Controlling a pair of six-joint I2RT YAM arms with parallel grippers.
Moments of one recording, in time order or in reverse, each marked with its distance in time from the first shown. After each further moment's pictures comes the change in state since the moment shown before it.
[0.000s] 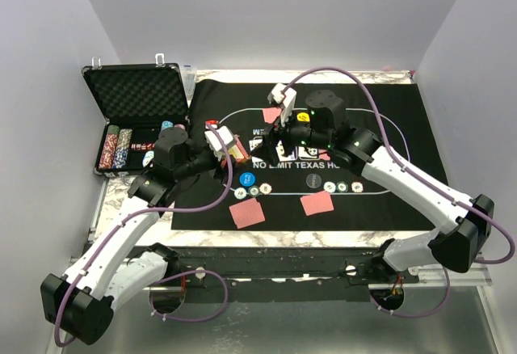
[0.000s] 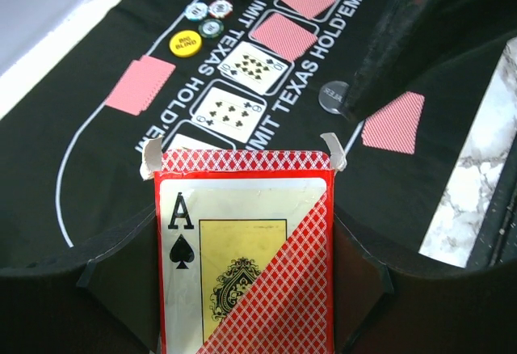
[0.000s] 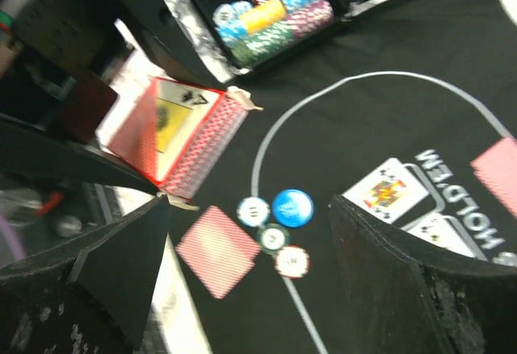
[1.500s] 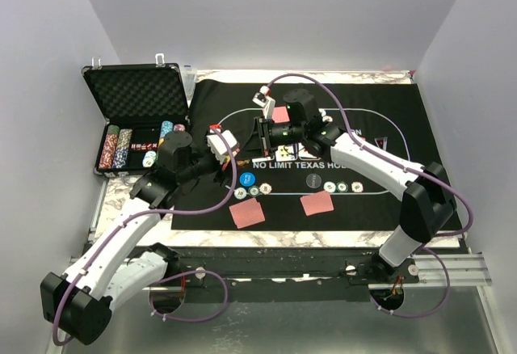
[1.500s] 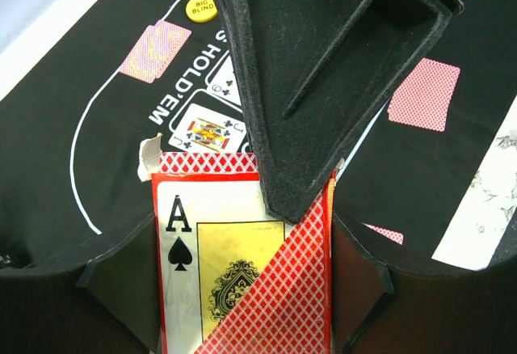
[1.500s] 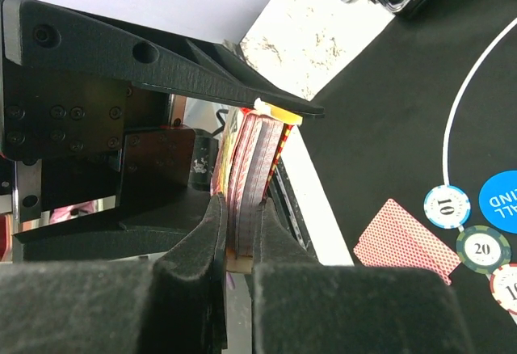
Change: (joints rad) left arm -0.023 -0.019 -0.041 -0.011 -0.112 0.032; right arm -0.079 0.279 0.011 0.202 -0.444 0.647
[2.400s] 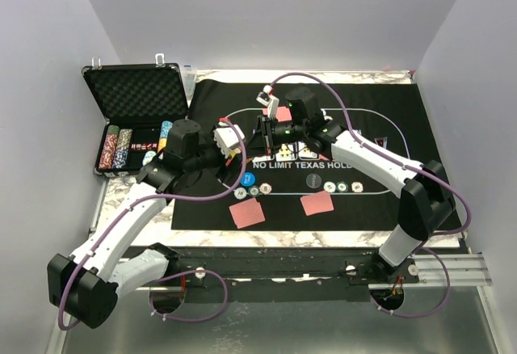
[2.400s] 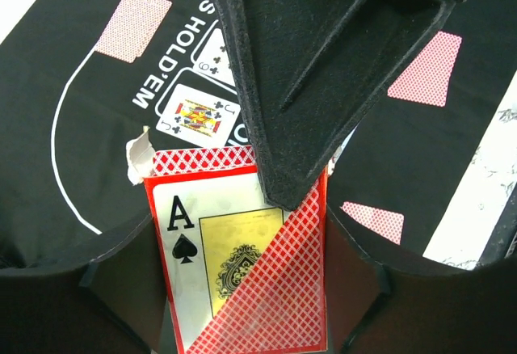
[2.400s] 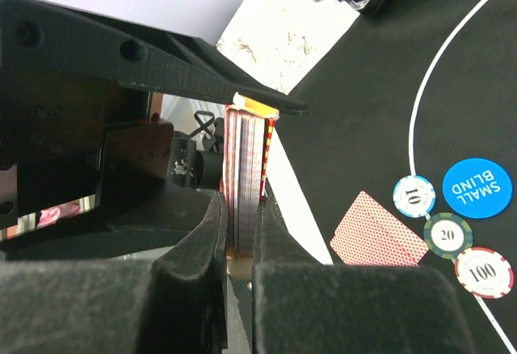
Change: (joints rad) left arm -0.001 0.134 0.115 -0.117 0.027 0.072; right arm -0.025 0.014 0.007 -0.032 0.008 -0.029
